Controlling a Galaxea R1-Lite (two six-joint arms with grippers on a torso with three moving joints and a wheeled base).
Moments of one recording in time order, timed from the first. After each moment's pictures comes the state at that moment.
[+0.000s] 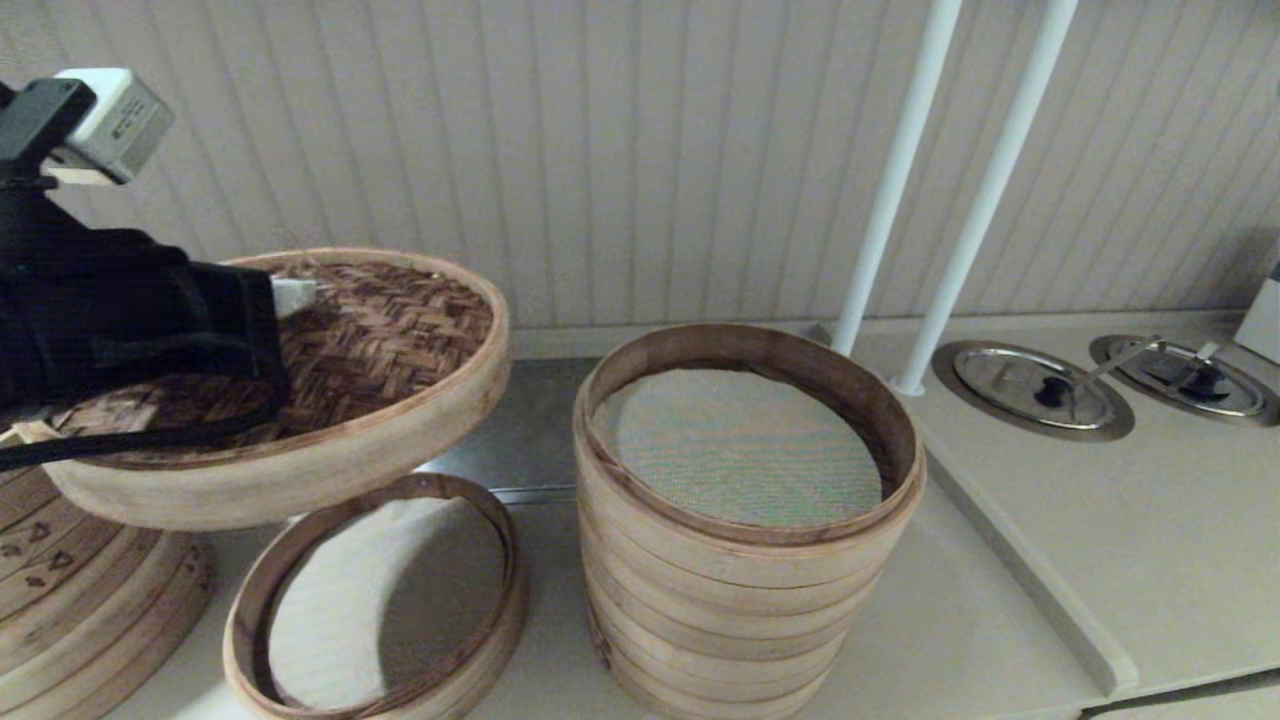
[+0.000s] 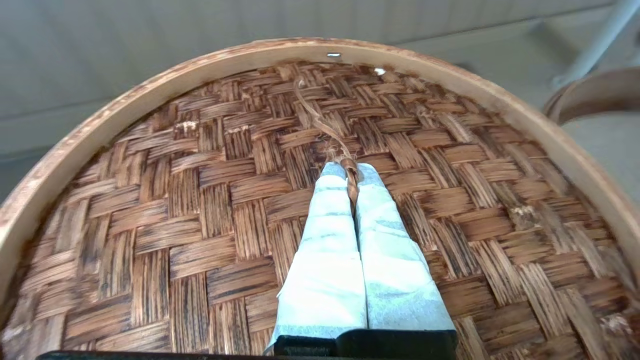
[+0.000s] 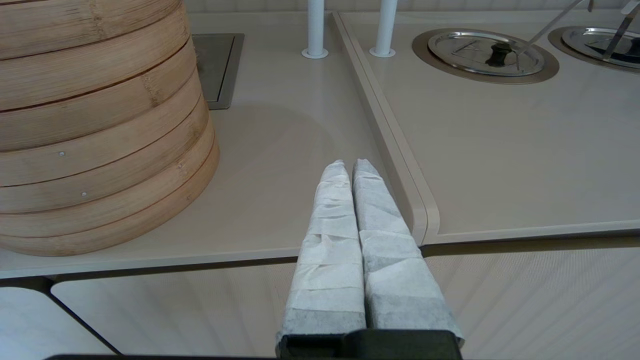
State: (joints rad) left arm -0.42 1.27 -1.03 -0.05 0.20 0.02; right arm 0.00 0.00 0.00 0.00 -0.02 0.01
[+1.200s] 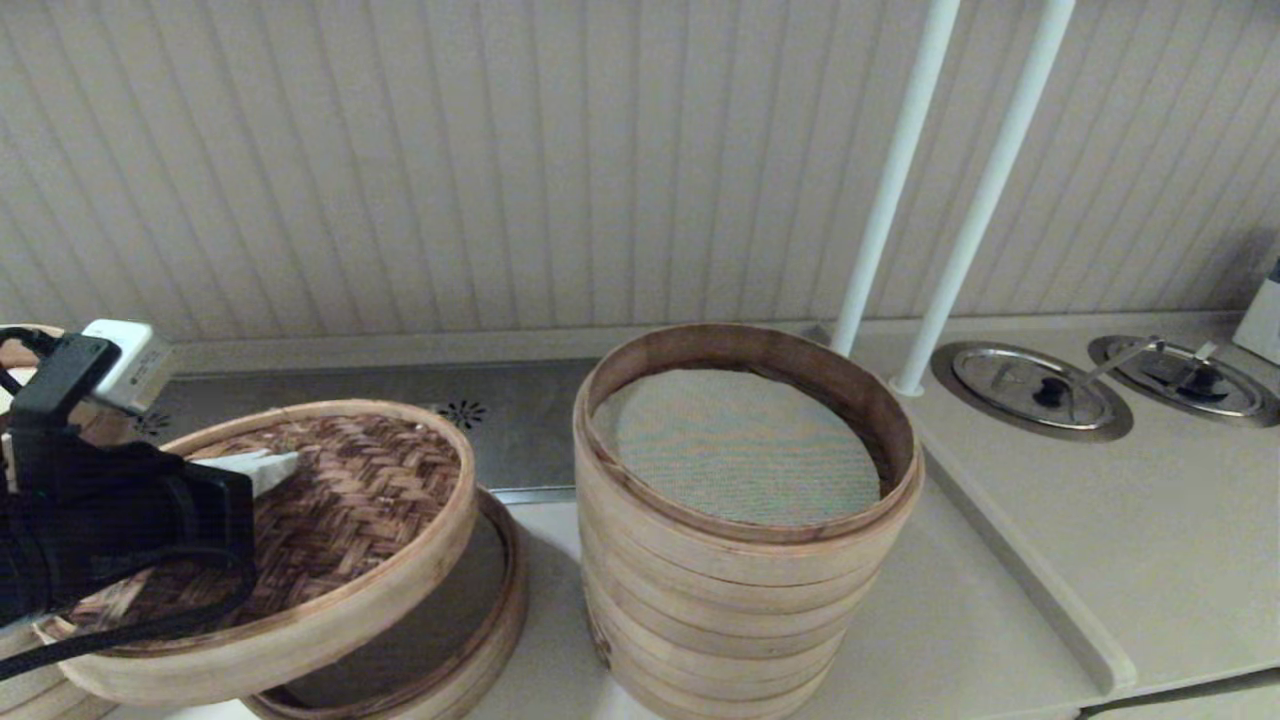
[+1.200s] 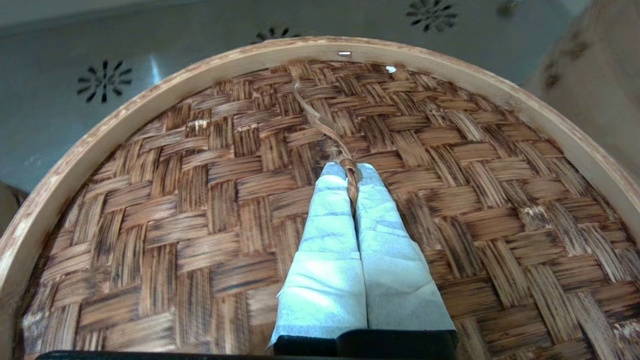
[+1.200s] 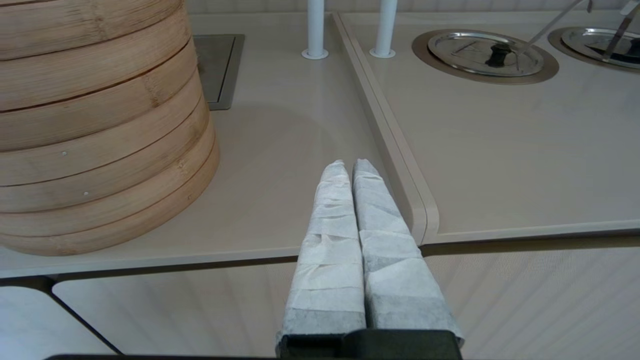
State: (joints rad) left arm -0.22 1.22 -0.58 -0.28 0.00 0.03; right arm 0.00 0.00 0.00 0.00 -0.02 0.01
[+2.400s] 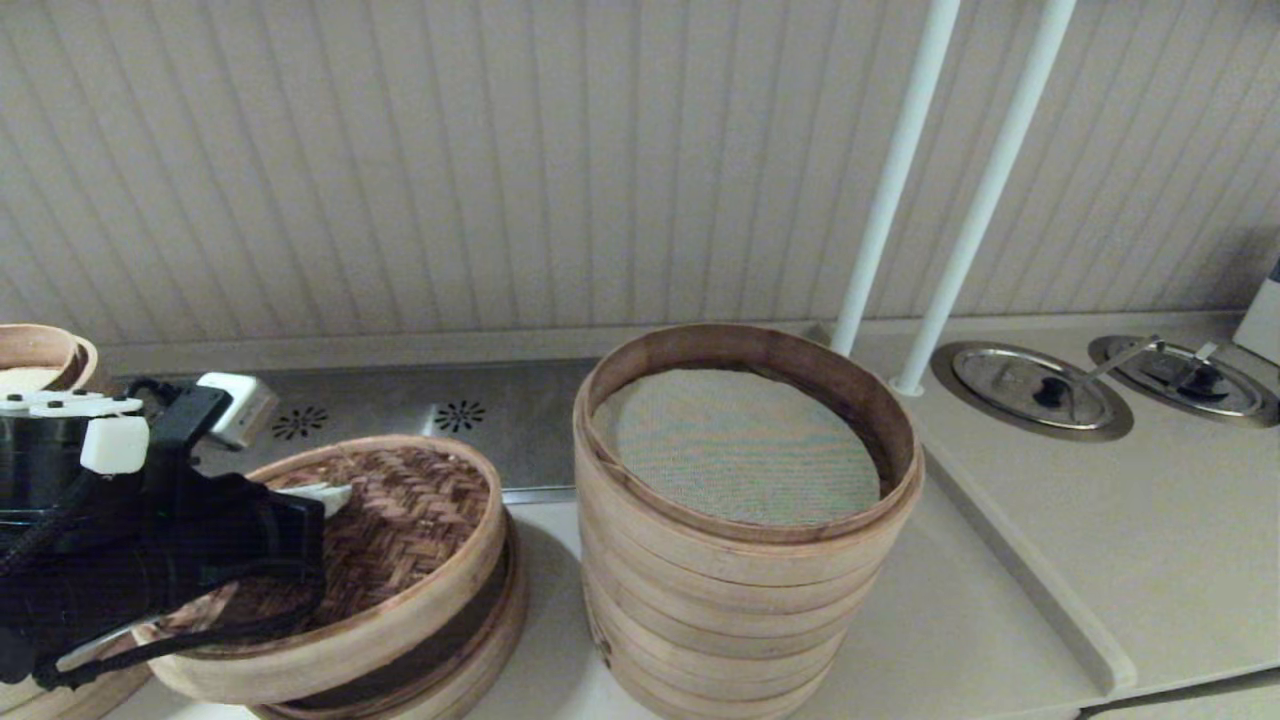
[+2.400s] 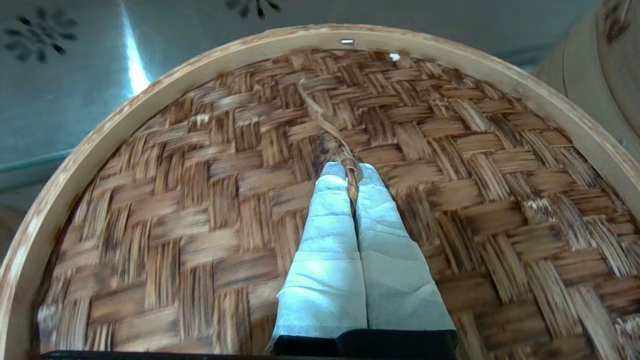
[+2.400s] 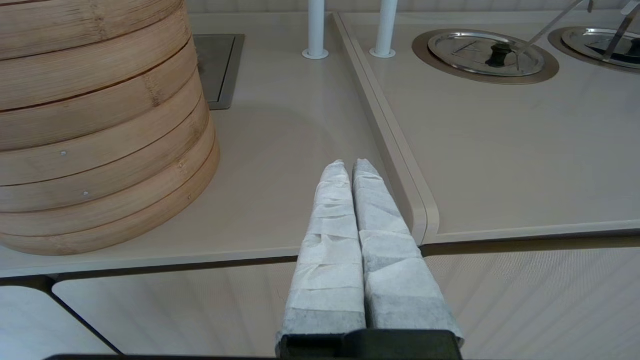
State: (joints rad) left arm -0.22 1.42 -0.48 -0.49 -0.04 0.01; right arm 0.00 0.00 0.00 0.00 -0.02 0.01
